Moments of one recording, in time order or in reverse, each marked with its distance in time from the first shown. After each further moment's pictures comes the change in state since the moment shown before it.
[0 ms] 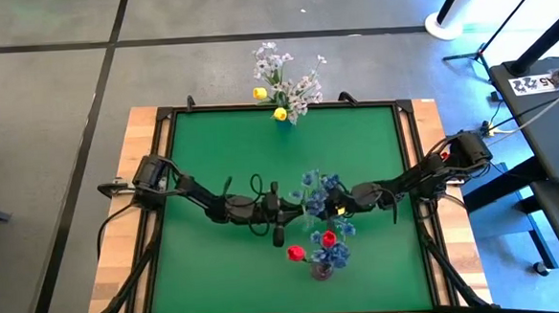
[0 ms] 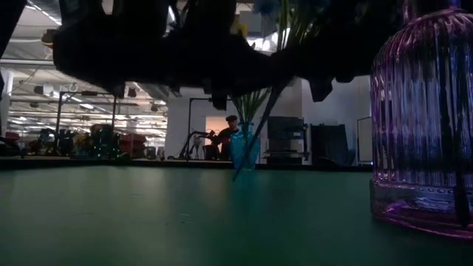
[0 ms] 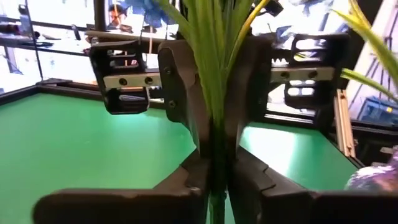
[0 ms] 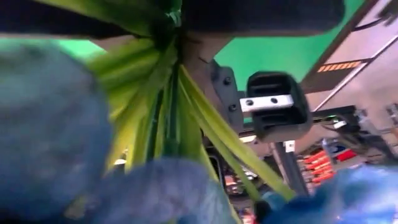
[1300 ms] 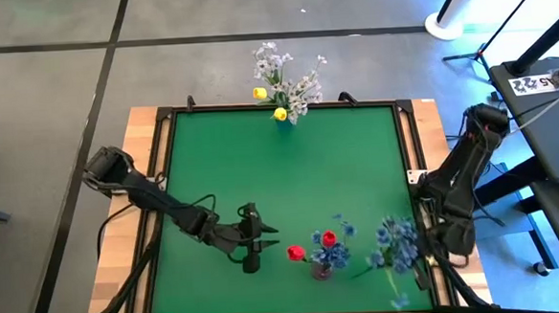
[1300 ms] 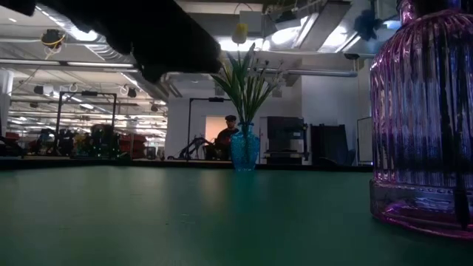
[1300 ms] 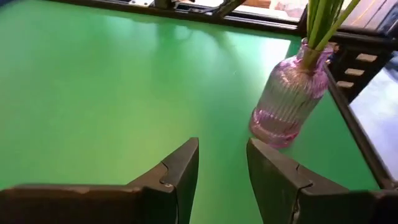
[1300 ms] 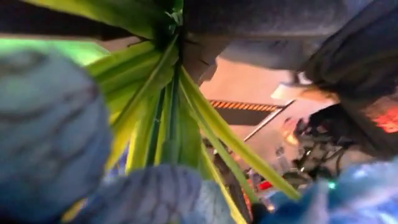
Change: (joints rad) left arm -0.253 -0.359 0.001 -0.839 -0.172 -0.255; right arm 0.835 -0.535 0.098 -0.720 0.518 0.091
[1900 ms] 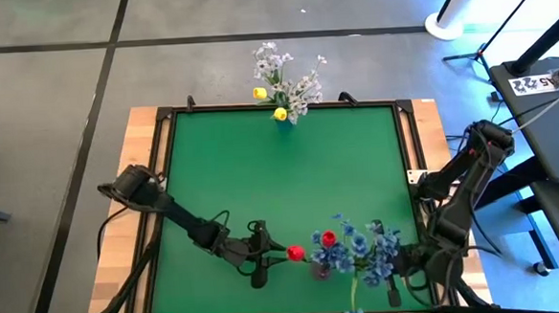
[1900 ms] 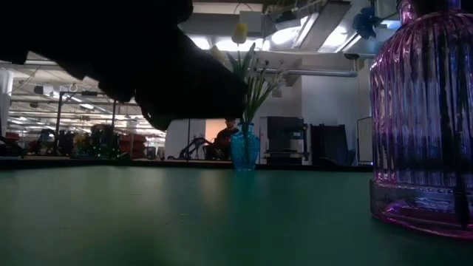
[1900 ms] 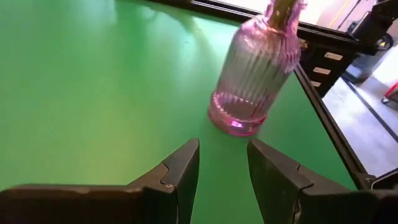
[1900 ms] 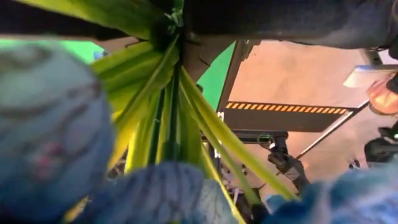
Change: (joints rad) left arm -0.043 0.288 0.027 0.336 0.051 -0.061; right arm -0.121 0.270 0.442 -0.317 0.112 -0.011
